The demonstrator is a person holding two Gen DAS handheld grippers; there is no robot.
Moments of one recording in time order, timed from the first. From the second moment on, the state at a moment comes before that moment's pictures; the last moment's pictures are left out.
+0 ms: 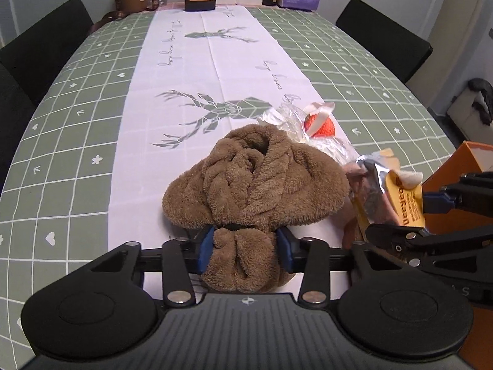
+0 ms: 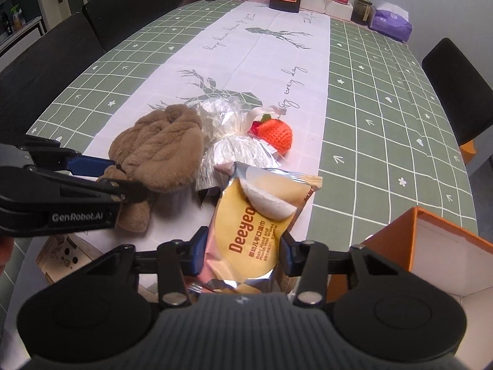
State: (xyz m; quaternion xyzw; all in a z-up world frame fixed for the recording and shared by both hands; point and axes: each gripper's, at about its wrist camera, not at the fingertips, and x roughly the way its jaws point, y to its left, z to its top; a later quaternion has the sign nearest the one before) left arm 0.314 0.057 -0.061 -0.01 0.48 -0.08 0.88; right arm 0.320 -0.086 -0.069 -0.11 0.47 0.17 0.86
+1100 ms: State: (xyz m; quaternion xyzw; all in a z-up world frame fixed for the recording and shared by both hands) left arm 0.193 0.037 0.090 -0.03 0.27 -0.10 0.96; right arm 0.204 -0.139 0.064 -0.08 0.32 0.17 0.93
